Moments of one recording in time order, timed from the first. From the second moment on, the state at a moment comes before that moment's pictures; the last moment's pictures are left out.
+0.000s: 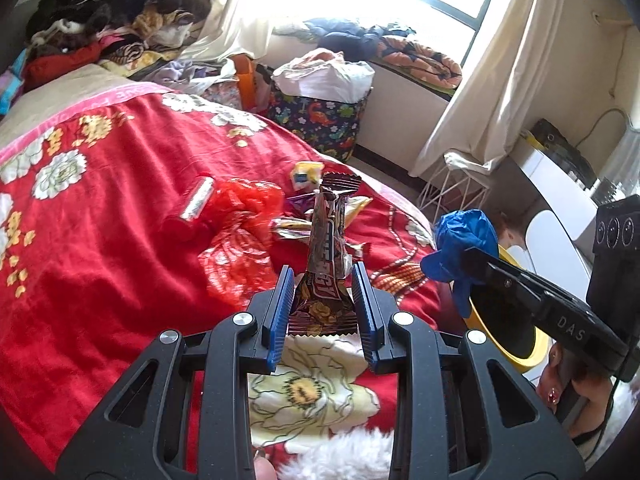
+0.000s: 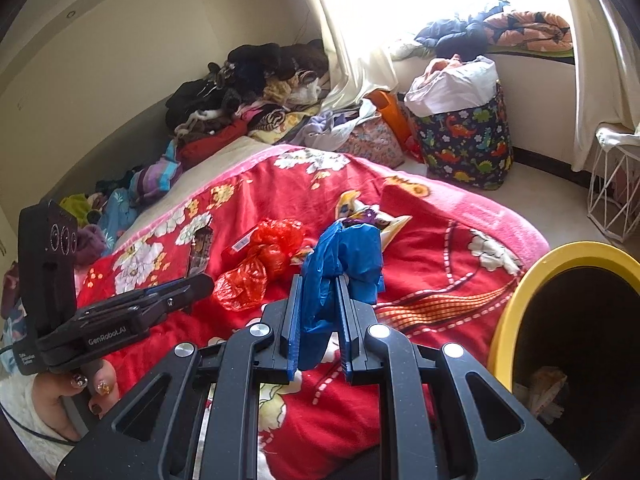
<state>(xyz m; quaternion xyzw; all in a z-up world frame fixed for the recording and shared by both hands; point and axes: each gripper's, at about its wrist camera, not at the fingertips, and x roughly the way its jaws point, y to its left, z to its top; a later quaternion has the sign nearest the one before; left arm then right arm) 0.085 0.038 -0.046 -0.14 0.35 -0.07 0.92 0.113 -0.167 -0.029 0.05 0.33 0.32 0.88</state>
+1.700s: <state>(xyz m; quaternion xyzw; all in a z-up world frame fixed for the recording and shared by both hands) 0.105 -0.138 -0.032 -0.04 0.34 -0.23 0.91 0.113 -0.356 -0.018 0.16 0.29 0.15 0.93</state>
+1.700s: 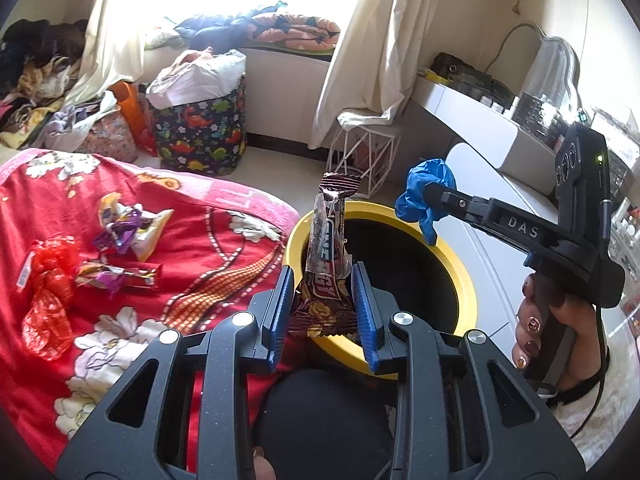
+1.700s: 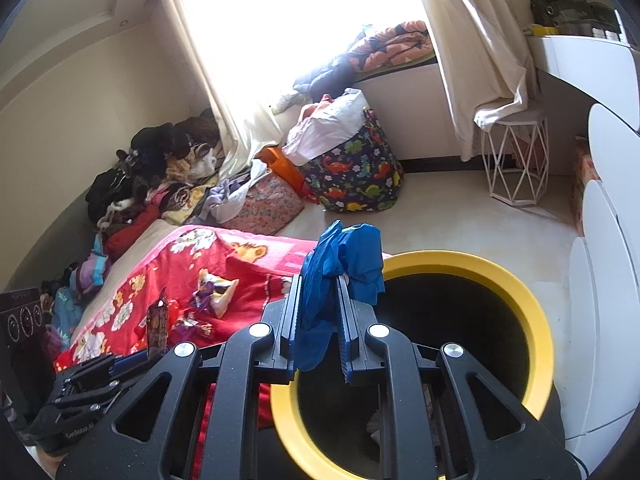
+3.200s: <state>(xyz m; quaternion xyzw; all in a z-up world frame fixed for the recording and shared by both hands) 0.138 -0.202 -0.077 -0.01 0.38 -0.25 0.89 0.126 -0.419 -0.064 0.21 0.35 0.07 0.91</state>
